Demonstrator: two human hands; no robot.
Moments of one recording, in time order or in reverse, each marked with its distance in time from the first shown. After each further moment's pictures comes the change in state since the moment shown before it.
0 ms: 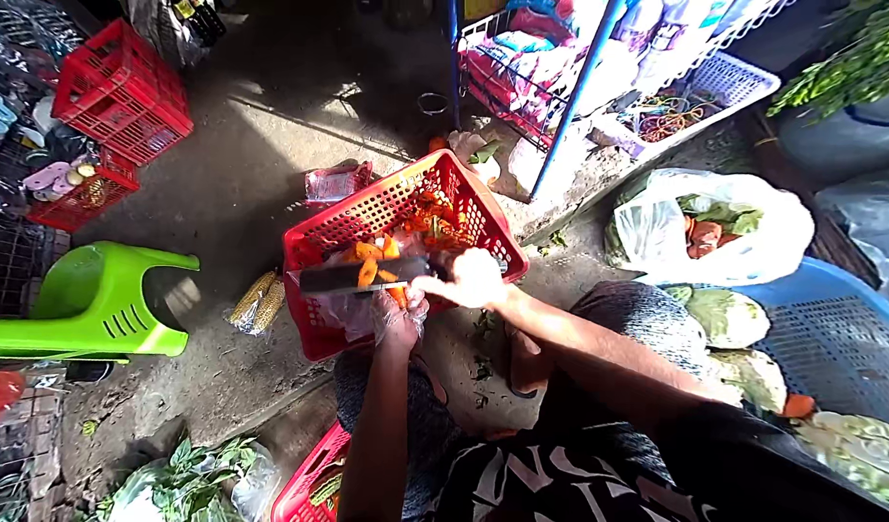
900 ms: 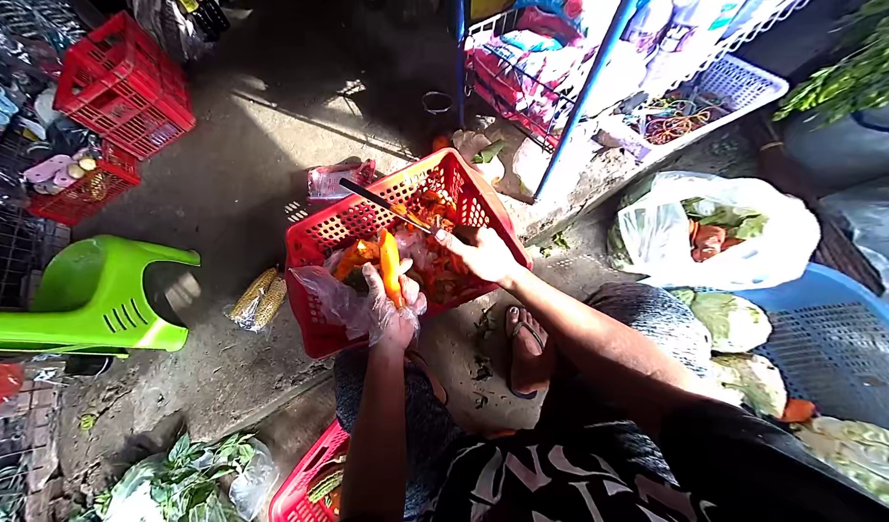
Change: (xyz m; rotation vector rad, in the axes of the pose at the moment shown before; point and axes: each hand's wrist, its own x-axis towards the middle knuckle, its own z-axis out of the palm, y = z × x) left_hand 0.009 0.011 -0.009 -0.095 -0.277 0.051; right_hand 0.023 0.028 -0.011 0.372 0.081 0.194
